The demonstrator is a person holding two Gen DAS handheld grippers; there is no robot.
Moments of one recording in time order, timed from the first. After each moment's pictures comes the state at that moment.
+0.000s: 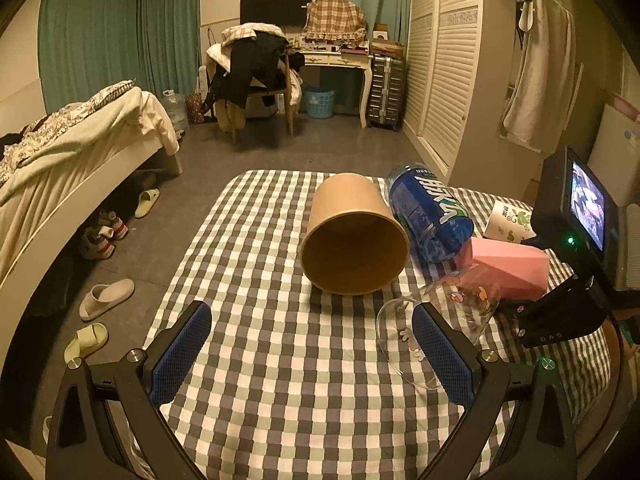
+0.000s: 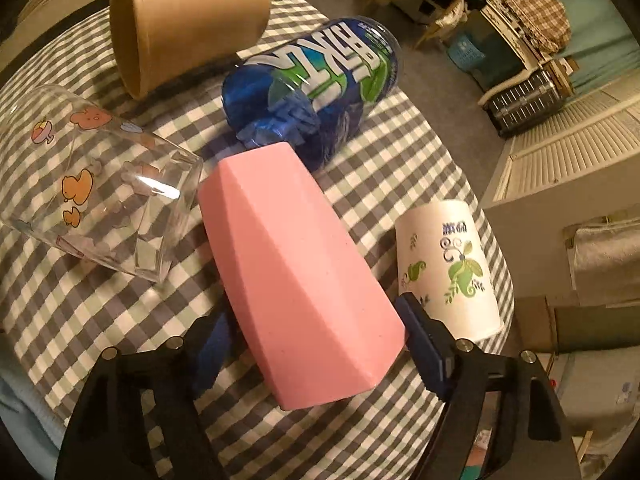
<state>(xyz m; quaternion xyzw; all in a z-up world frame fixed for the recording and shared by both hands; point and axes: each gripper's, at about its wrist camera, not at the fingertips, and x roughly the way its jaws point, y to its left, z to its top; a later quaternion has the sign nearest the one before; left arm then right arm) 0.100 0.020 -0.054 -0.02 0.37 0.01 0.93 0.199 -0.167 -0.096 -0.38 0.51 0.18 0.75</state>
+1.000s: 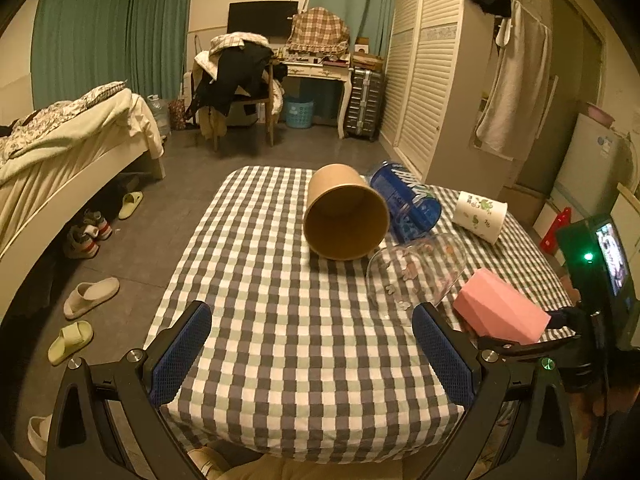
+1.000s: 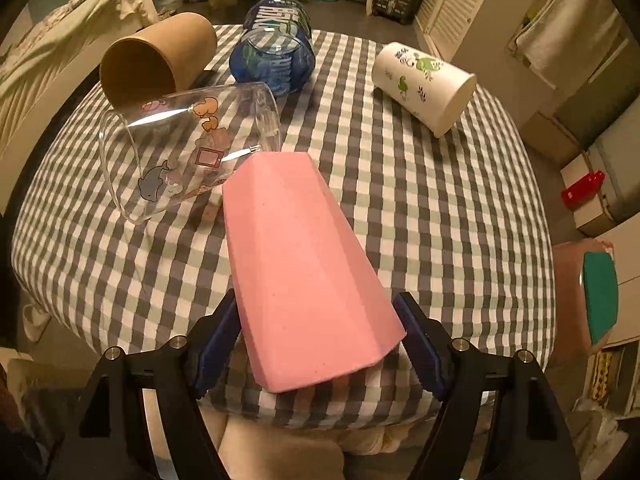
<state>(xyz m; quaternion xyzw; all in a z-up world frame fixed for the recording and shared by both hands) 0.044 0.040 -0.054 -0.04 0.35 -0.03 0.94 0.076 -0.163 -0.075 -0.09 0.56 0.01 0.82</state>
